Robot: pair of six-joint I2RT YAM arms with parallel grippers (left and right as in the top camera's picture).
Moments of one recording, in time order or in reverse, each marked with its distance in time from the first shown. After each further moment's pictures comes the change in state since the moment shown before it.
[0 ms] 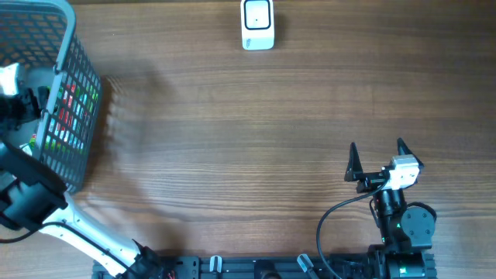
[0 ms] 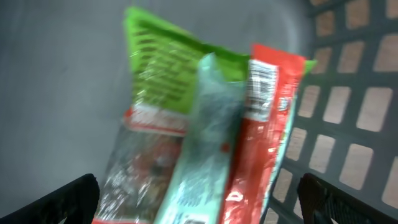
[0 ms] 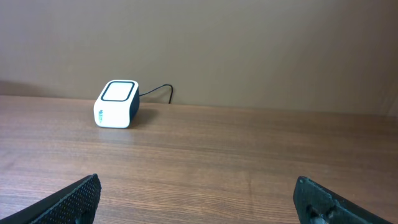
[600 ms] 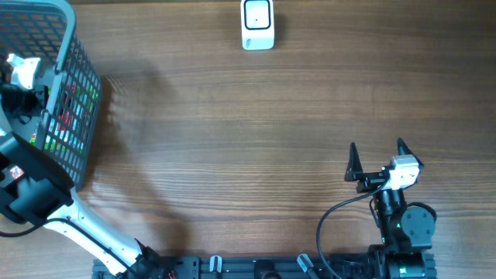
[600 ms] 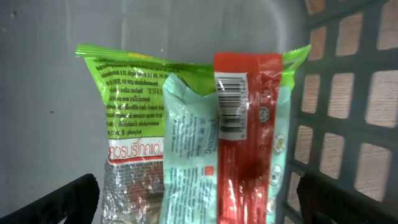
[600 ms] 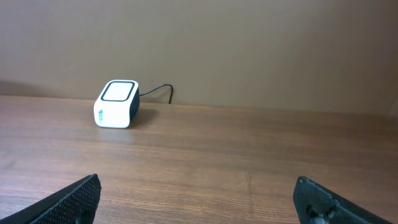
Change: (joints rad) left arm -0.065 0.000 -0.021 0.043 -0.092 0.137; right arm 0.000 0.000 0.000 0.000 0.000 0.000
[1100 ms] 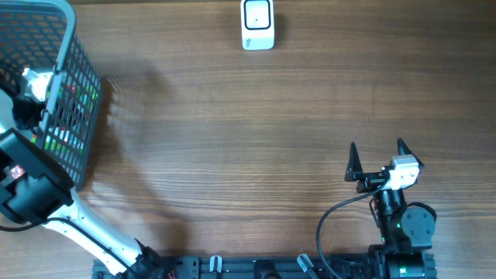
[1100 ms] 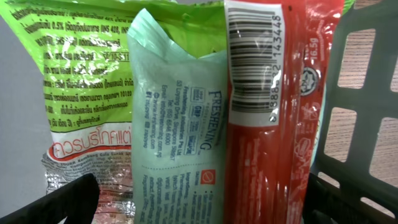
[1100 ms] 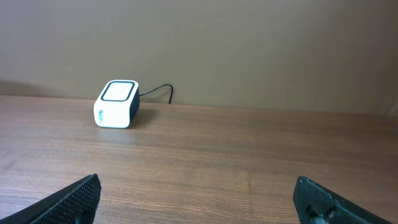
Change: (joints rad) left arm 0.000 0.000 -0.137 0.077 -0.028 0.007; right arm 0.000 0.000 0.000 0.000 0.000 0.000
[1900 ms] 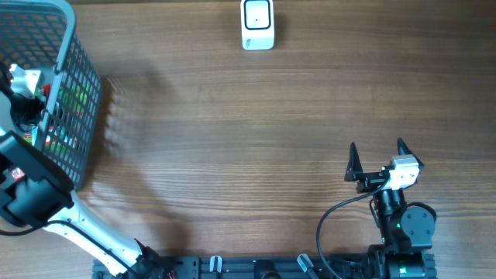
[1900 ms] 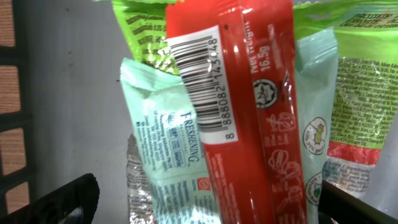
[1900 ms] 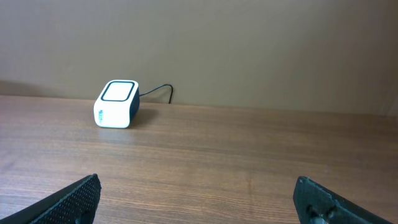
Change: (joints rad) left arm 0.005 -0.027 -0.007 0.134 -0.208 0.004; right arm 0.000 0.000 0.000 0.000 0.000 0.000
